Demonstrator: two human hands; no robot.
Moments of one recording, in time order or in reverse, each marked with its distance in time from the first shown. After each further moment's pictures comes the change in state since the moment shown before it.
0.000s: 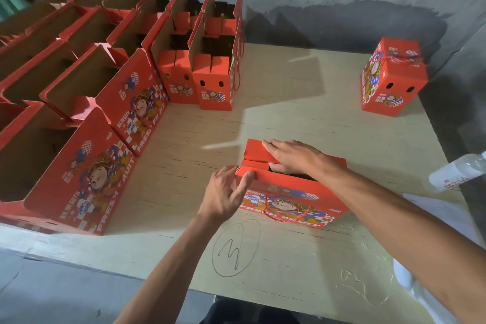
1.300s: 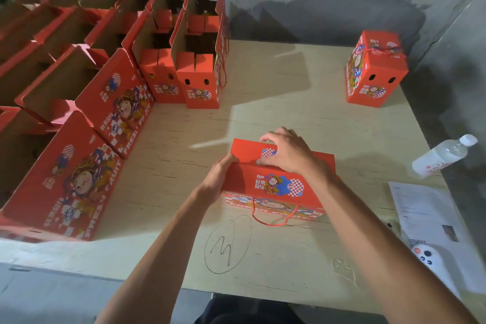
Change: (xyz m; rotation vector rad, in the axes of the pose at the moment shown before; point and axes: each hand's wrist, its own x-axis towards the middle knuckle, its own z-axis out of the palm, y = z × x) left_hand 0.046 -0.020 0.024 -0.760 -0.291 -0.787; right_hand -0.038 -0.009 -0.002 0.560 0.251 0.335
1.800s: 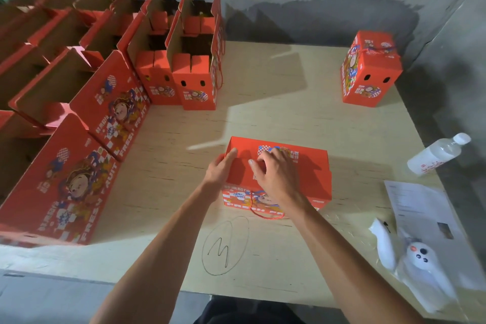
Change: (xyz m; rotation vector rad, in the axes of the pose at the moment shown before) left_hand 0.012 0.001 0.011 0.072 0.210 0.072; right_hand -0.031 -0.015 0.067 0.023 0.468 0.015
